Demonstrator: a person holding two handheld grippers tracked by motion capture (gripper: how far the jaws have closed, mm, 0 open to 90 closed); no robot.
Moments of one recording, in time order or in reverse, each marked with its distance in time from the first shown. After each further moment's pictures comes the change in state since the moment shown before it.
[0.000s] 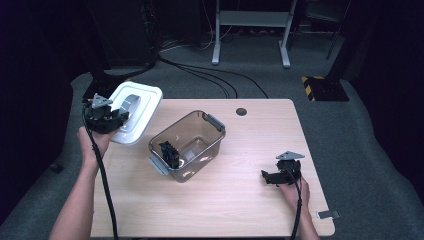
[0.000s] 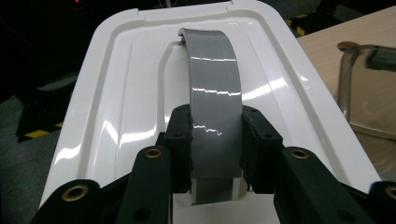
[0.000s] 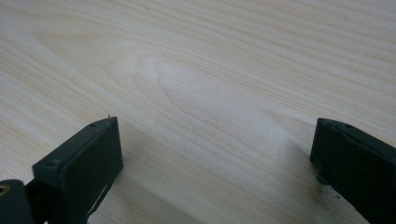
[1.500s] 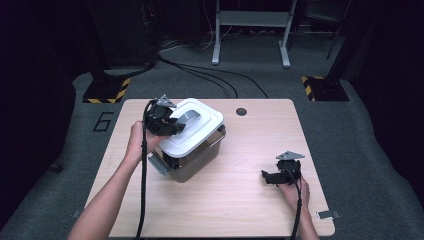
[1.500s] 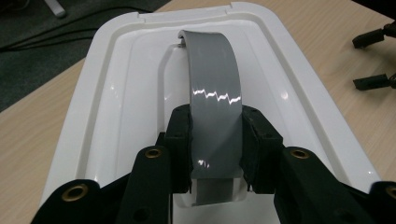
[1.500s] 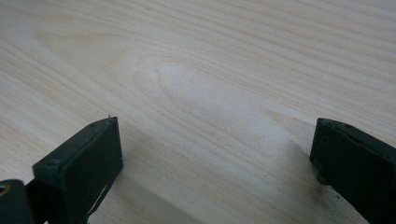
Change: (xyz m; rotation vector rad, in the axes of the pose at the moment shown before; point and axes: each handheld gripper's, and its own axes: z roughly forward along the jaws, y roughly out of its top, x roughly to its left) left arm -0.142 0.050 0.034 0.202 -0.359 0.216; right arm 0.000 0.000 0.000 -0.001 -0.001 0.001
